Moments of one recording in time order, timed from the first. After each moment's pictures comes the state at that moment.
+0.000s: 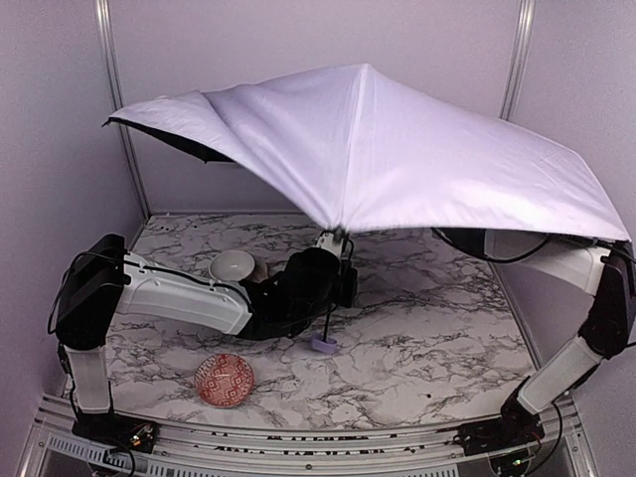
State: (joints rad) left arm -1.16 1.96 1.31 0.37 -0.60 -0.27; right arm 0.60 1.52 1.24 0.42 -0.45 0.24
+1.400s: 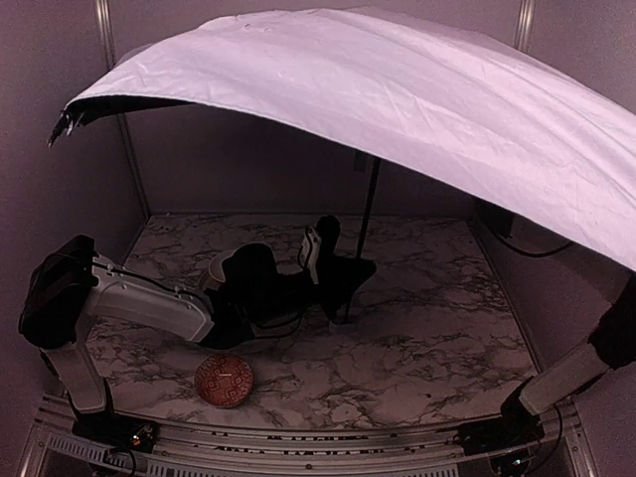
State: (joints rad) left arm -1.11 1.79 1.02 0.91 0.12 -0.15; right arm 0.54 1.44 1.36 0.74 -0.98 0.66
